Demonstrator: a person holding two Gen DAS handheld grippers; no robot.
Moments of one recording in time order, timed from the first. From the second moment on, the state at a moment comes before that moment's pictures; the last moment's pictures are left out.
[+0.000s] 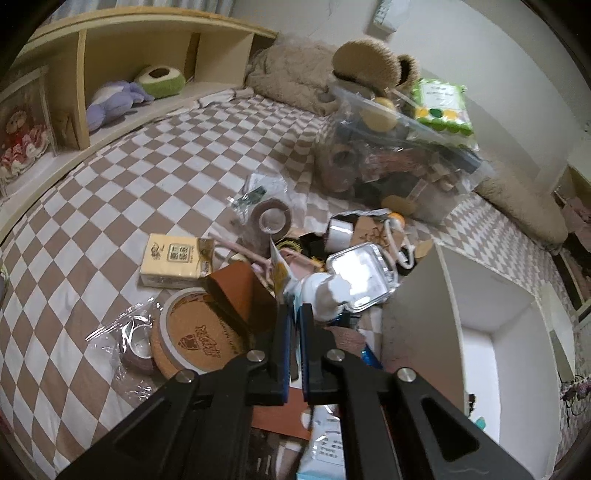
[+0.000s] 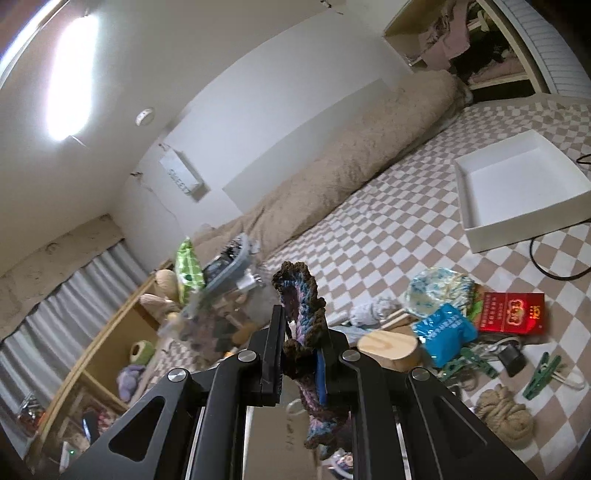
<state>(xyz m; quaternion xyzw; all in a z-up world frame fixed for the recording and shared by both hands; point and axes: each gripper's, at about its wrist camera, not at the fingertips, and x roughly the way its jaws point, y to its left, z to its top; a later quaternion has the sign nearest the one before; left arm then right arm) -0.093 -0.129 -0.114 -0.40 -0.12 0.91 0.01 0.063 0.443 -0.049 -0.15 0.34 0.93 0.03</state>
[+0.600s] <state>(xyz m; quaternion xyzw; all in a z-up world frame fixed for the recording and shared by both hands) -0.067 -0.100 -0.076 -0.35 -0.11 0.93 0.06 0.066 0.419 -0.035 -0.13 0.33 0.93 -0.01</state>
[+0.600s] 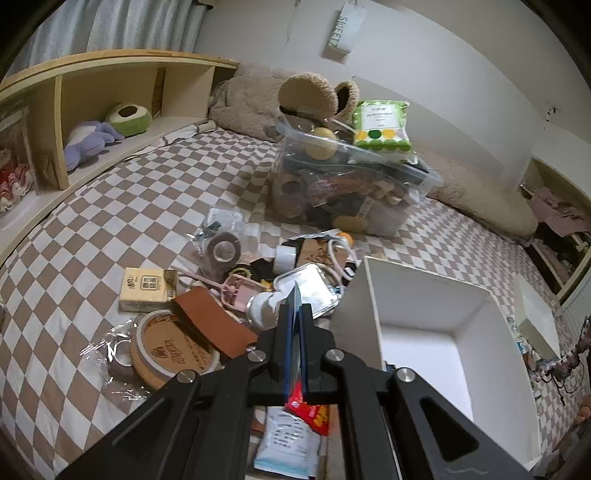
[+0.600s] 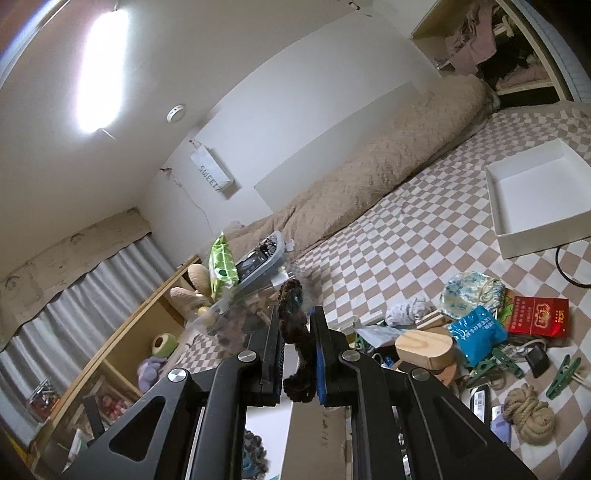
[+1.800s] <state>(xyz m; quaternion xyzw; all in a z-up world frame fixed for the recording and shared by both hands) -0.048 -0.087 -0.064 -0.35 -0.09 0.92 0.10 0.105 0.368 0.039 0.00 0.27 0.96 -0.11</state>
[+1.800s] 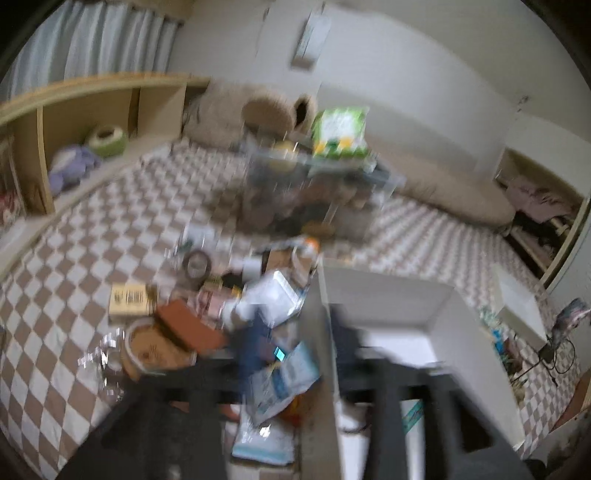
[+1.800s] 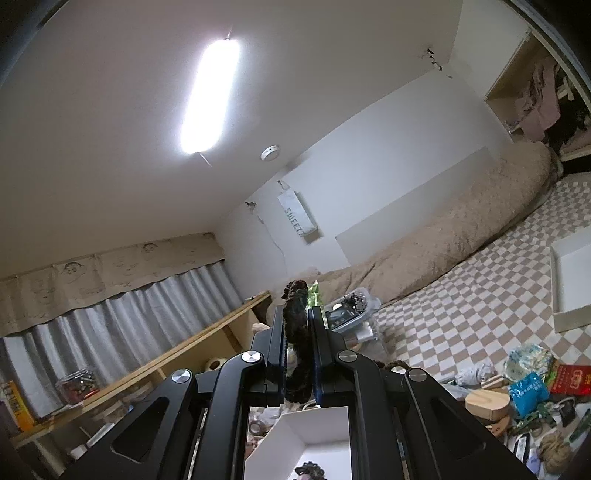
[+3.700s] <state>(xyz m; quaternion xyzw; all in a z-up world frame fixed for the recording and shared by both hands) -0.102 -0.074 -0.189 -0.47 0.11 0.86 0.17 0.098 0.367 0.046 -0.02 0.28 0.95 -0.11</state>
